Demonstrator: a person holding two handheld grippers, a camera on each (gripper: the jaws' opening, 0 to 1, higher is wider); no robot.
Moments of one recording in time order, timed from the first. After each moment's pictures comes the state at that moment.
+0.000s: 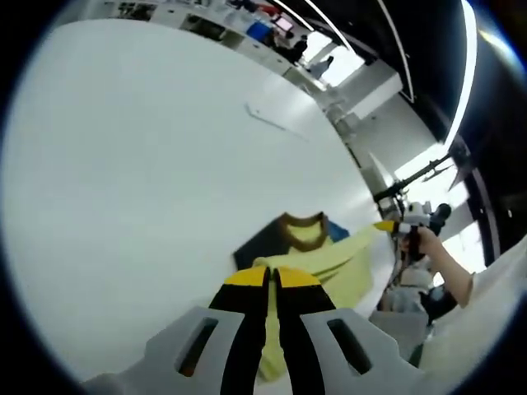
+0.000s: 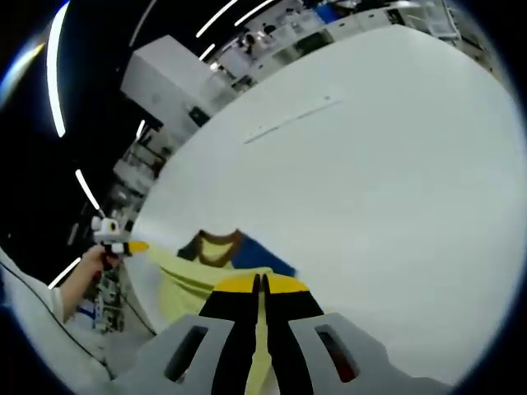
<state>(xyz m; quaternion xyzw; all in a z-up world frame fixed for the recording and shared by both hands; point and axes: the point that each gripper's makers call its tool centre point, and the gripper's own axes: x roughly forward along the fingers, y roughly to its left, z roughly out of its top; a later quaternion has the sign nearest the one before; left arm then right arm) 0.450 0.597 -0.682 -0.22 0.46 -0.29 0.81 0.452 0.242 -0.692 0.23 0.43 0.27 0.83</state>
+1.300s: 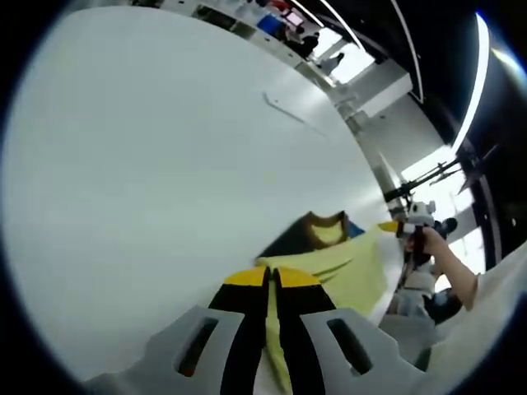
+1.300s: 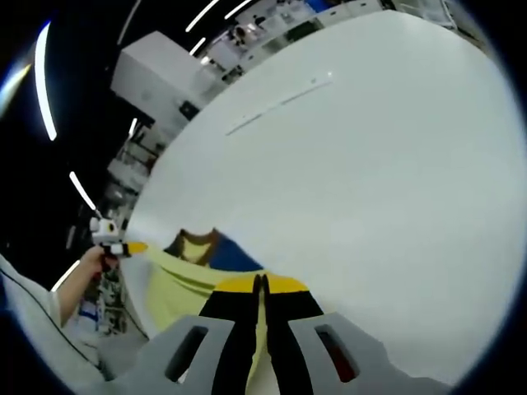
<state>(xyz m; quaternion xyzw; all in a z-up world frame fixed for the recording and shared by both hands) 0.468 0.598 -0.719 -0.22 0.48 -0.28 0.80 0.470 0.239 -0.726 0.23 0.45 0.26 0.82</state>
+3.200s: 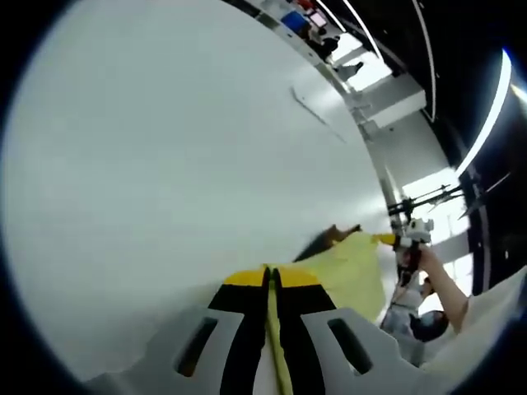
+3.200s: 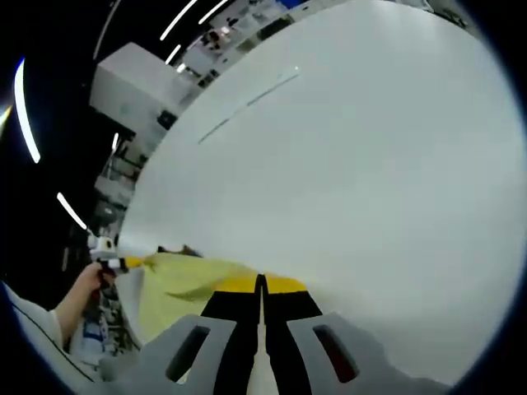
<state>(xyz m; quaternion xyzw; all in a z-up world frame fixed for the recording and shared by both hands) 0.492 0.605 -0.754 -0.28 0.51 -0.25 0.78 0.481 0.232 -0.740 0.26 0.47 0.21 0.82</state>
